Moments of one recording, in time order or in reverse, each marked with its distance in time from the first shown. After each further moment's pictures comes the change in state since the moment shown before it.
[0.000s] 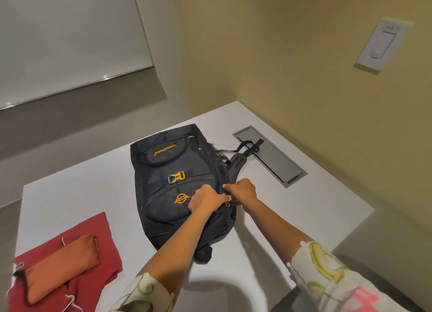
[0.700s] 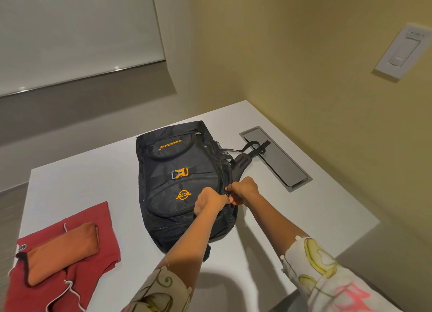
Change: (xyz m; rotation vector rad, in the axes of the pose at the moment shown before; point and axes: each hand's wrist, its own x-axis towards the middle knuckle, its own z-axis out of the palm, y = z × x) left_hand -0.002 0.006 0.015 -0.252 0.040 -0.182; right_hand 0.021 -0.005 0.003 0.011 -0.072 0.097
